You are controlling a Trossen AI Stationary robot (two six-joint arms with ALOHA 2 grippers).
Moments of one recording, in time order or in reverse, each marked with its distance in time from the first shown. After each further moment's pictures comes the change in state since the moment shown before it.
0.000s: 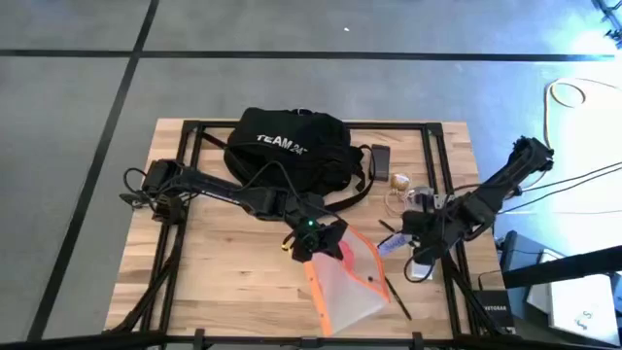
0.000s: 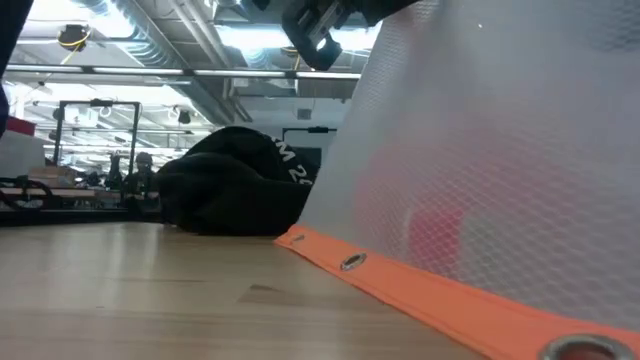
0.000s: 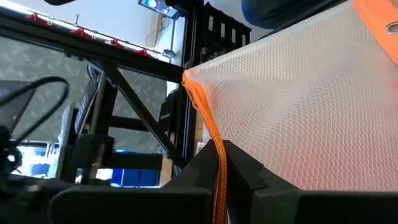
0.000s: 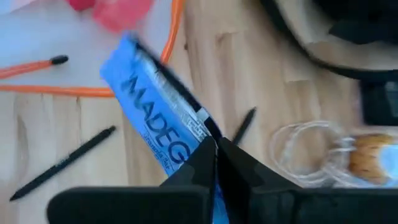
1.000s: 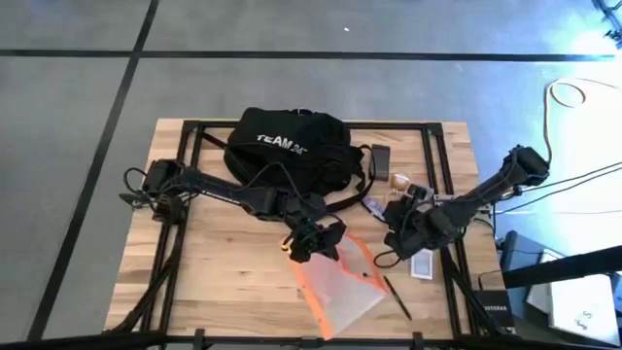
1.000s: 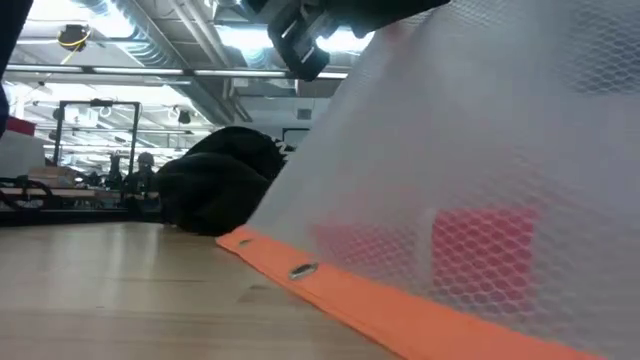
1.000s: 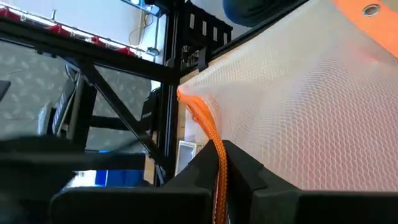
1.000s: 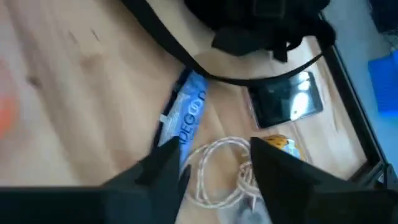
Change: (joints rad) left arm -0.002 0.000 0.000 -0.076 0.000 0.021; right arm -0.151 0.249 -0.098 0.042 0.301 0.074
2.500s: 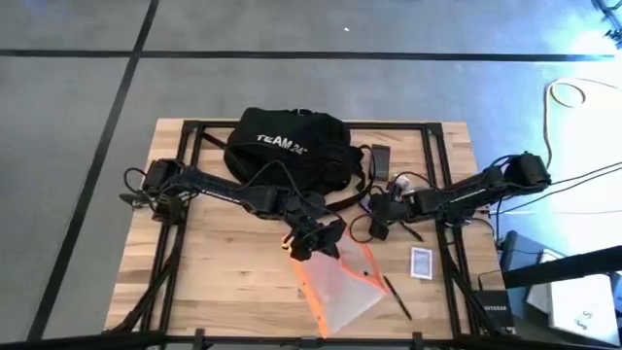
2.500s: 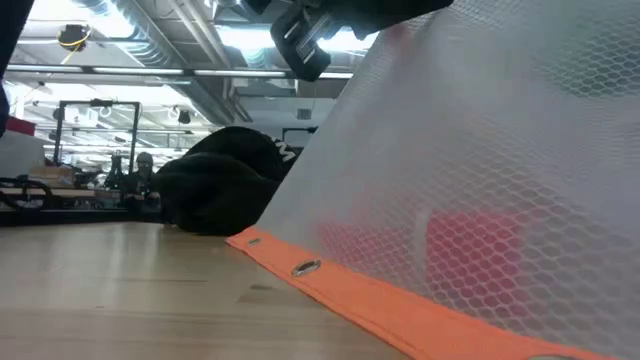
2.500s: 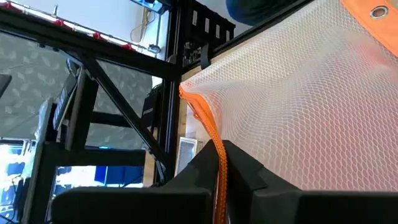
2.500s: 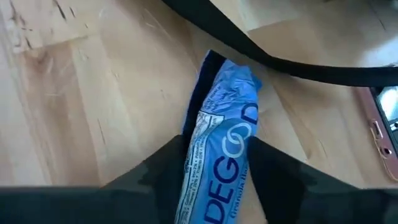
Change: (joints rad) left arm 0.009 0.000 0.000 0.004 0.000 -0.015; right arm -0.418 0.058 -0.458 0.908 -0.289 -0.428
